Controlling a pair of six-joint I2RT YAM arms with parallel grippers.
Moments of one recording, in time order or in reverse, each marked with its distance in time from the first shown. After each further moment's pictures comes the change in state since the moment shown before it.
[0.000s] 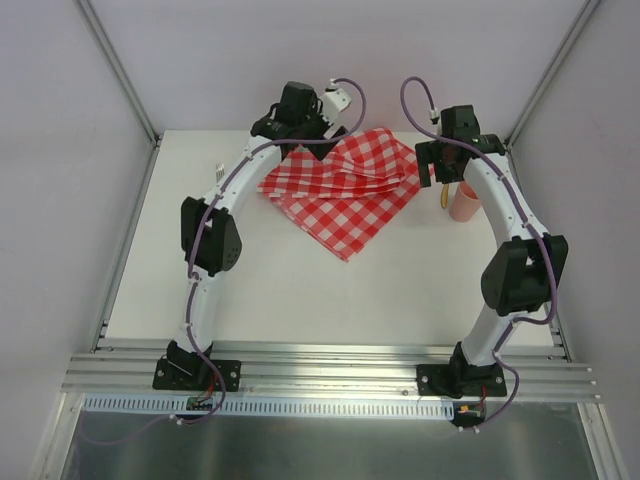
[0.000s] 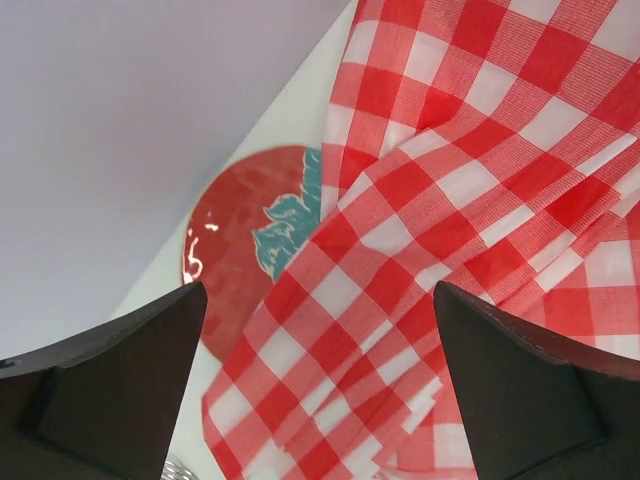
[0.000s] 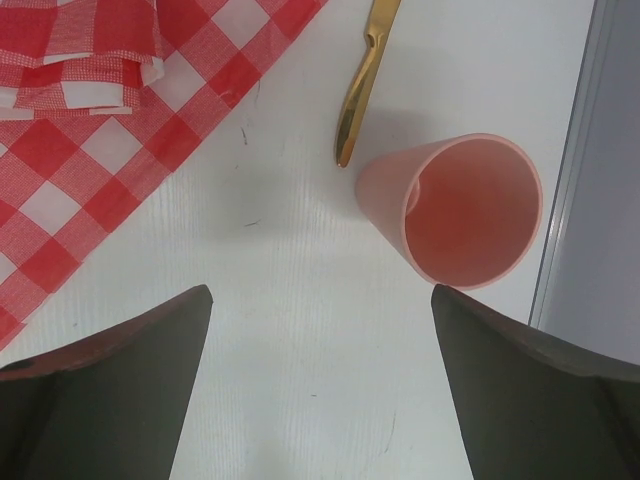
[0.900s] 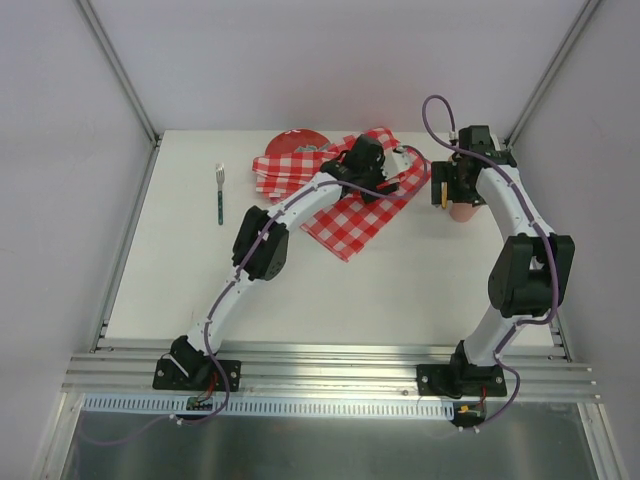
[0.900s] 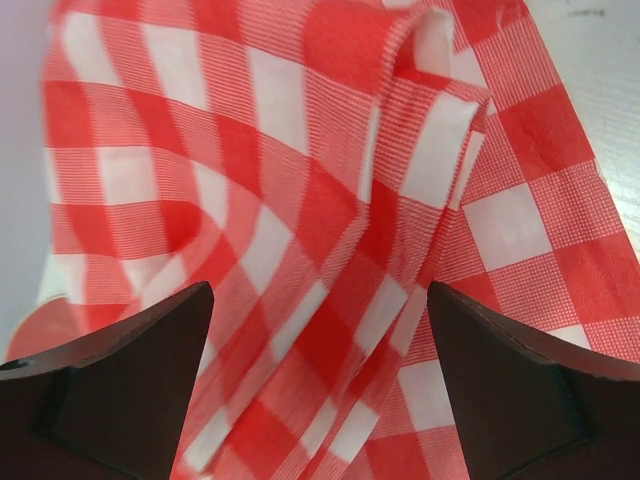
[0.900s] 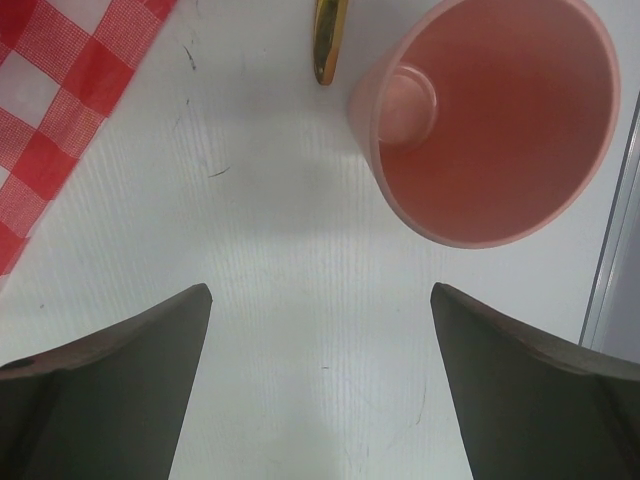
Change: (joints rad) left arm -0.249 0.335 0.163 0.093 -0.072 0.145; right arm -0.116 -0.029 -0.185 0.036 -0.097 0.079
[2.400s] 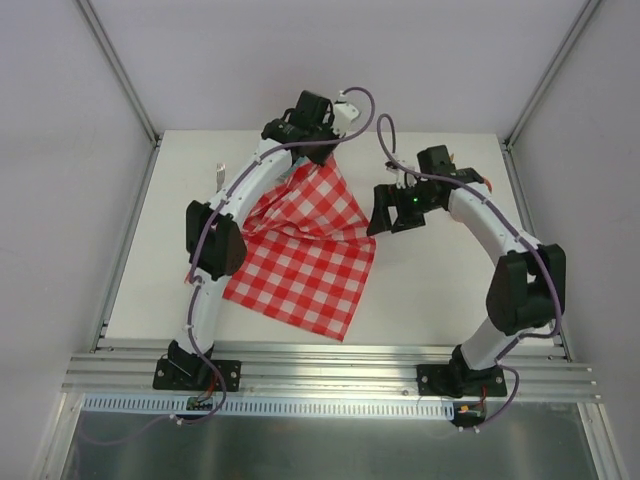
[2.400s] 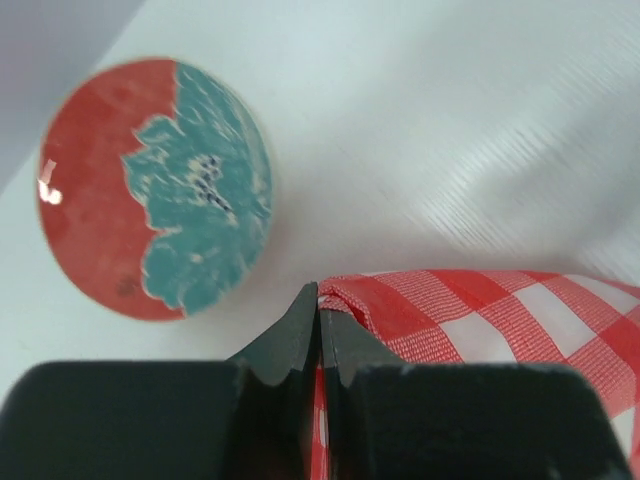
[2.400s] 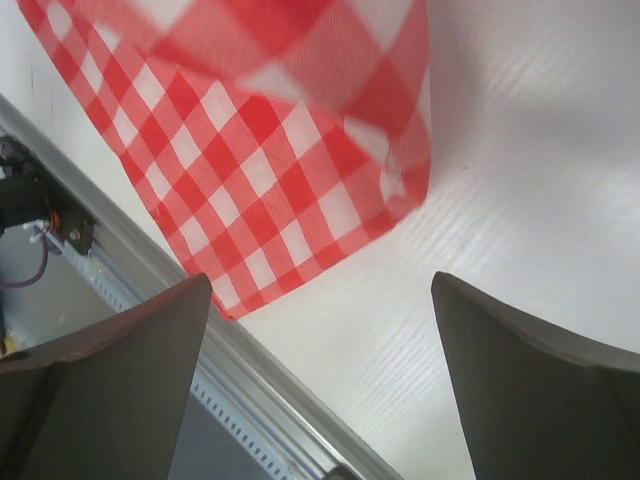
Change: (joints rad) left arm 0.163 -0.412 -0.241 -0.299 0.051 -0.296; right arm 0.240 -0.057 -0.175 0.024 -0.738 0.012
